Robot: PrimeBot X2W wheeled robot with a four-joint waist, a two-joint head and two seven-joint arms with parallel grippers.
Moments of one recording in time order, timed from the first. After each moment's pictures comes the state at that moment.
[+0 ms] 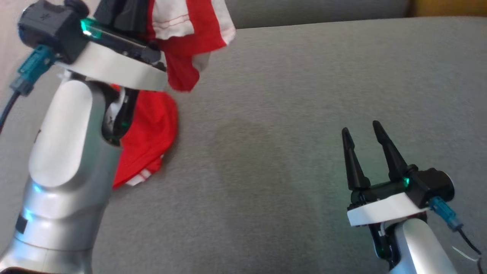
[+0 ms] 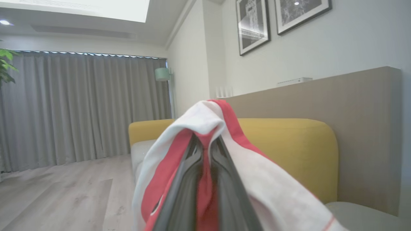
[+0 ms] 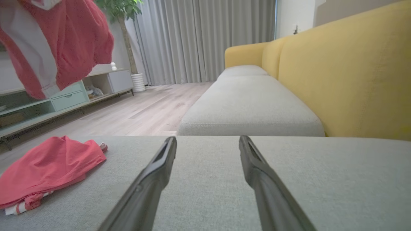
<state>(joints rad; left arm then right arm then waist) -0.78 0.20 -0.31 0.16 -0.37 -0.12 -0.01 -0.11 -0.05 0.14 0.17 0.11 0.13 -0.25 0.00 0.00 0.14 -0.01</state>
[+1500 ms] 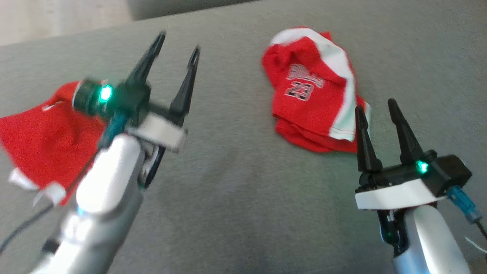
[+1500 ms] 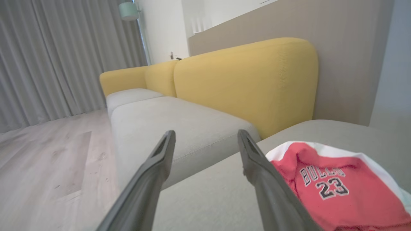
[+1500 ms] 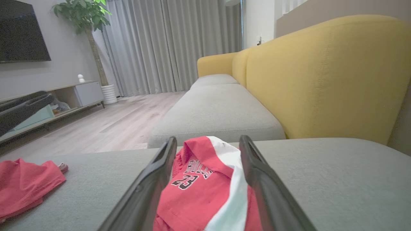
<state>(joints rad) -0.69 0.22 -0.53 0.44 -0.30 -0.03 -0.20 -0.15 -0.05 0.12 0.10 0.15 0.13 -0.25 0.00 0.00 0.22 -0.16</state>
